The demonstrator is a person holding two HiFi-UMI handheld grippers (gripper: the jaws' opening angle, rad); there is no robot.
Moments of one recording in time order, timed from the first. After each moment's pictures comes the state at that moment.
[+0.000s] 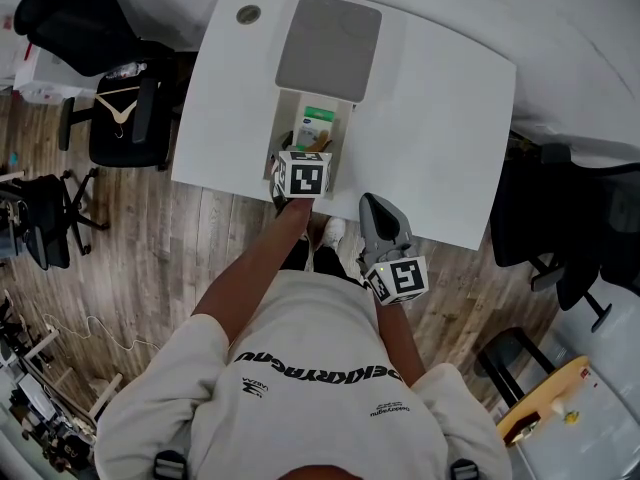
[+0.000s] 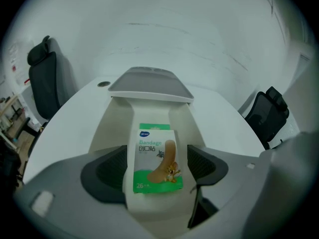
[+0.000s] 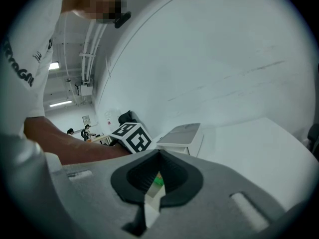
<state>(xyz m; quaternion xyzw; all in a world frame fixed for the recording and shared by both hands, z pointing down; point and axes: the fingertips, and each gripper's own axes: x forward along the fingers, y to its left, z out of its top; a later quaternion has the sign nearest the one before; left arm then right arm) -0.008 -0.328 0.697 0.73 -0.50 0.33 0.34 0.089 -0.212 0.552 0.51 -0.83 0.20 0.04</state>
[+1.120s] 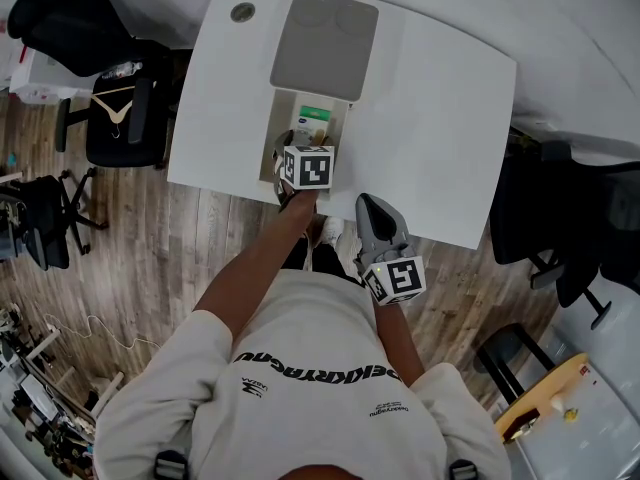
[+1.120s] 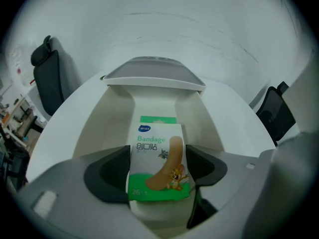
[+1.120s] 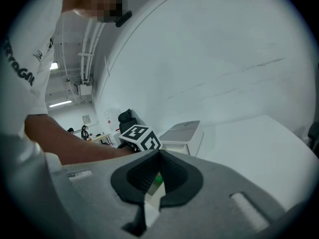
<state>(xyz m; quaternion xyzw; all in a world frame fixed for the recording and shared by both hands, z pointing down) -0.005 -0.334 0.725 0.70 -0.52 0.36 0.34 0.090 -0.214 0.557 0.51 -0.83 0.21 0.05</state>
